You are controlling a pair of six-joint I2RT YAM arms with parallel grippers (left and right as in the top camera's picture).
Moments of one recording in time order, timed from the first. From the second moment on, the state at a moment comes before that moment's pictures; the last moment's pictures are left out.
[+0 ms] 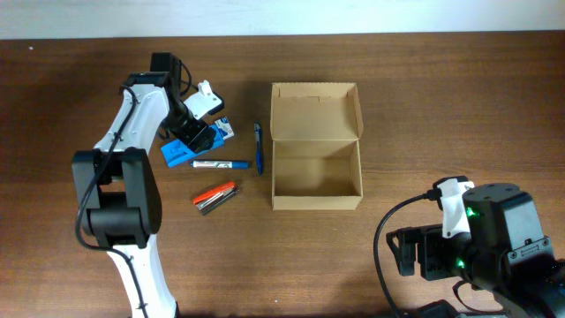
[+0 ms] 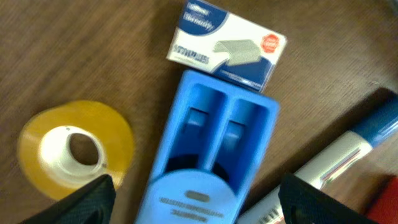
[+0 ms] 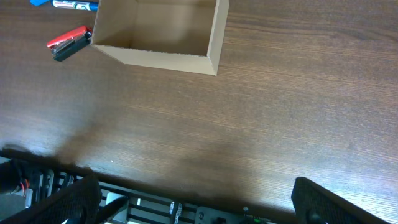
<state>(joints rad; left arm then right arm) -0.01 2.18 1.72 -0.97 0.16 0.77 0.32 0.87 1.36 -1.53 -0.10 0.25</state>
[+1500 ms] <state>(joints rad) -0.09 2.20 1.82 -1.11 0.05 0.70 0.32 0.87 1.36 -1.53 -0.10 0.25</state>
